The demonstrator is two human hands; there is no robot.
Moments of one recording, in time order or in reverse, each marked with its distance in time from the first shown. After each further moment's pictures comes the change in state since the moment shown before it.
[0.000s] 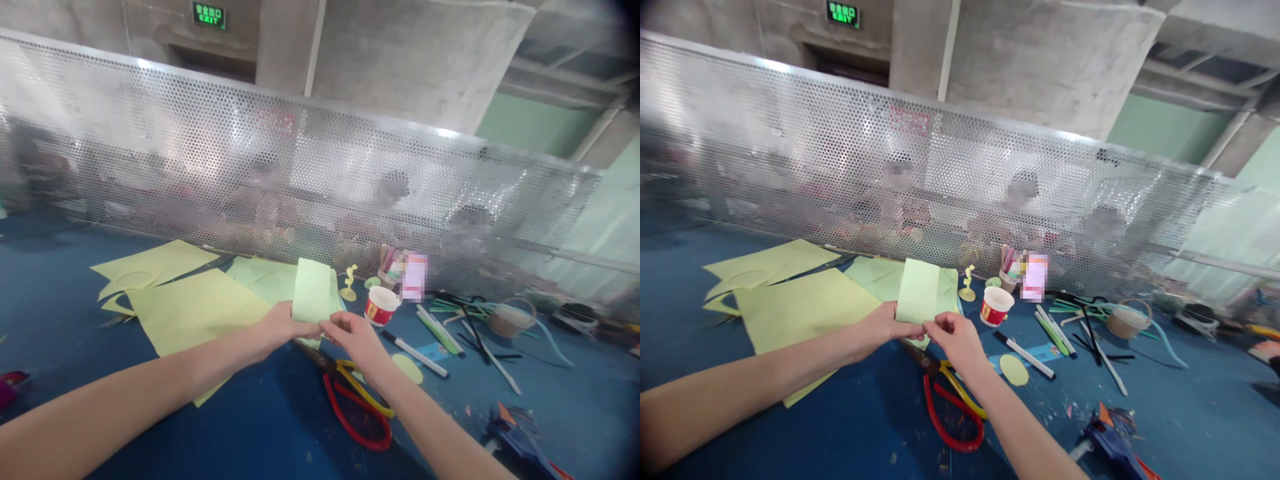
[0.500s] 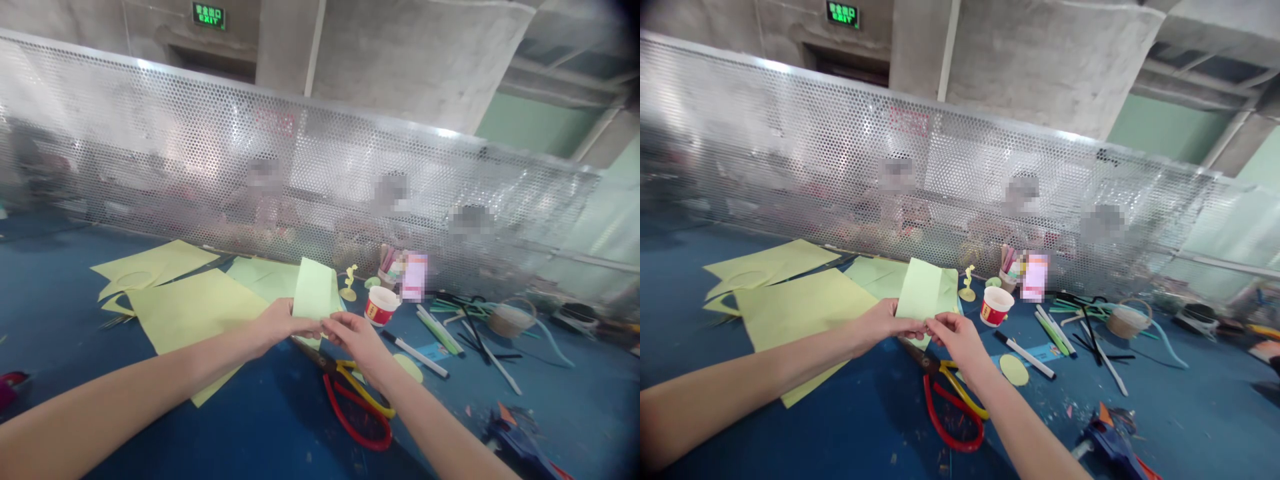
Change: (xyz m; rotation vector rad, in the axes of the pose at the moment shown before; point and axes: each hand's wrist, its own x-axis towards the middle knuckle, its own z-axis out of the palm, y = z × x) left_hand -0.001 0.012 -0.002 -0.004 -0.026 -0.026; right_hand -0.001 -0.001 0.002 0.196 -0.039 0.051
